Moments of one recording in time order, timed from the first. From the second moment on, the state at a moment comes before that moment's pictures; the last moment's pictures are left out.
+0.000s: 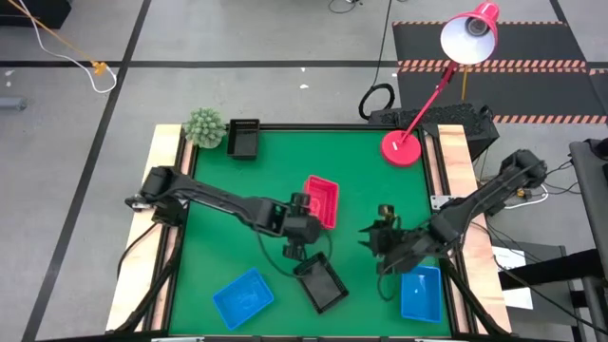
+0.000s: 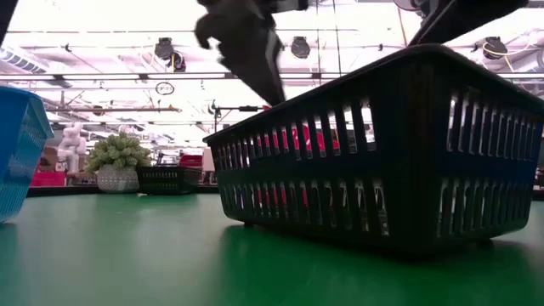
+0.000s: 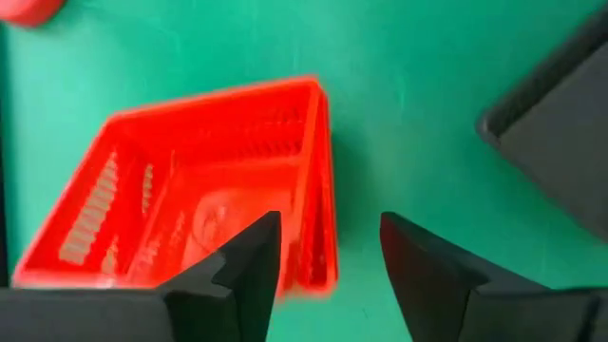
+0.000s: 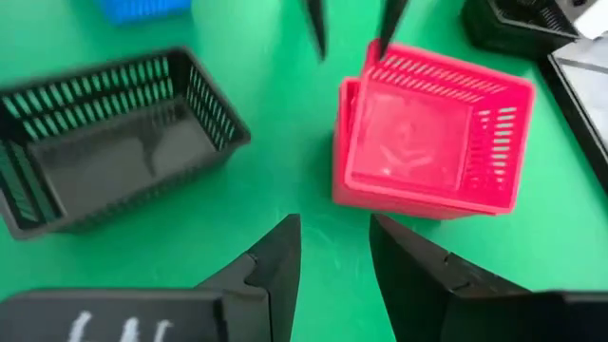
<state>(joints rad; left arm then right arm) -0.23 1.91 1.56 -0.75 -0.31 0.11 0.59 1.20 0.86 -0.56 0.60 0.36</state>
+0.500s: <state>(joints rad) -0.15 1.97 1.60 -0.76 -0.23 0.17 0.59 1.05 0.76 -0.45 0.59 0.35</state>
